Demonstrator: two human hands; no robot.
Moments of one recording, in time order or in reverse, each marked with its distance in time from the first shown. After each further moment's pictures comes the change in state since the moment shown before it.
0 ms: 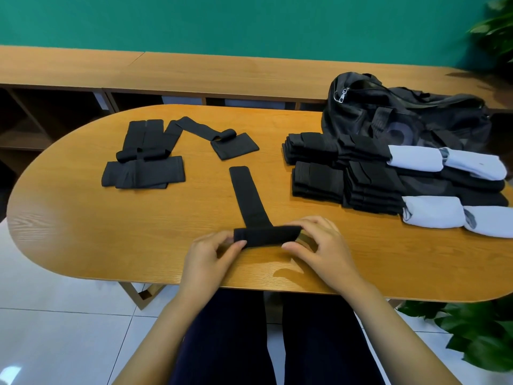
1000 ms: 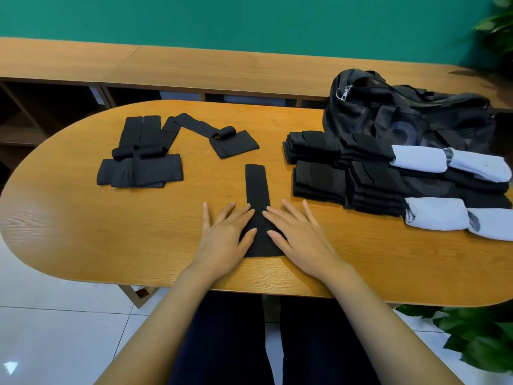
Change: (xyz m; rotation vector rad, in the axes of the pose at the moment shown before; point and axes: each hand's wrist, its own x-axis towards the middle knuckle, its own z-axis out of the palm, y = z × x) left_hand 0.045 -0.002 0.021 0.574 -0.308 -0.008; right_hand 0.038 -0.001 0.026 -0.420 -0.285 -0.133
